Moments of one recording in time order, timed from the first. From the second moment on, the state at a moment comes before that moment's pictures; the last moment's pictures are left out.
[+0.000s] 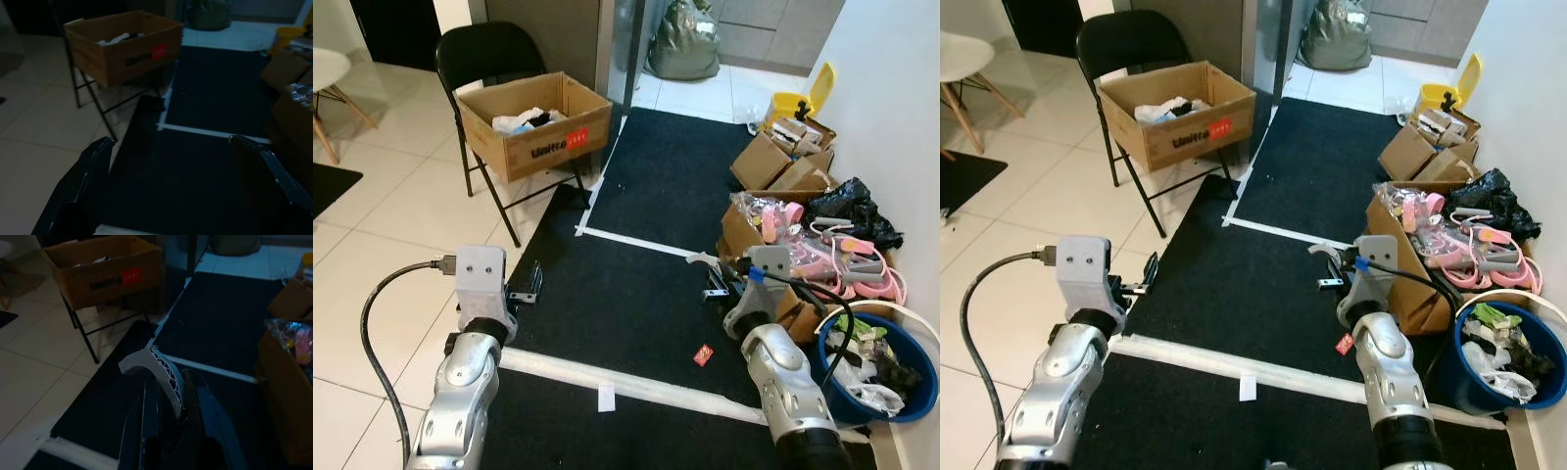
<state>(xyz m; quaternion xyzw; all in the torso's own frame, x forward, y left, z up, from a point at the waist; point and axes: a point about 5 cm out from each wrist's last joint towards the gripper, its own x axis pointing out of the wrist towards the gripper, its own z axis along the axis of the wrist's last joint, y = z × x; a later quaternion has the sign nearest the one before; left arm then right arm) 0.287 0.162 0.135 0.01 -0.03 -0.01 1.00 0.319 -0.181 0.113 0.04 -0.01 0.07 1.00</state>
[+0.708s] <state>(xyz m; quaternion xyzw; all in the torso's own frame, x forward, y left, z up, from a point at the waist) 0.289 0.168 0.133 0.02 -0.02 0.00 1.00 0.320 -0.168 0.110 0.04 -0.01 0.09 1.00</state>
